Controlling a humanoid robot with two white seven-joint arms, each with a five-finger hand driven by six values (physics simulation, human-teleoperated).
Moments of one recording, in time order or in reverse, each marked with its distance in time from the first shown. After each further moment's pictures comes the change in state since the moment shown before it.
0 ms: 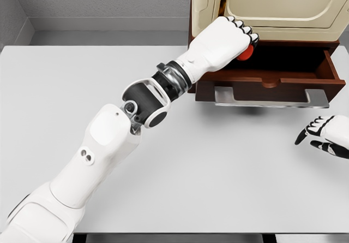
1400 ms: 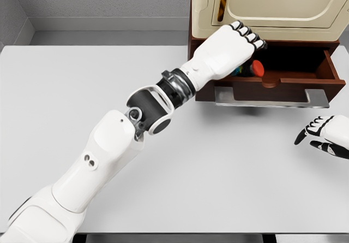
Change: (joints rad) left arm 0.018 0.000 -0.034 -0.011 -0.015 0.019 0.007; right arm 0.000 0.000 0.000 -0.003 0.000 0.000 0.000
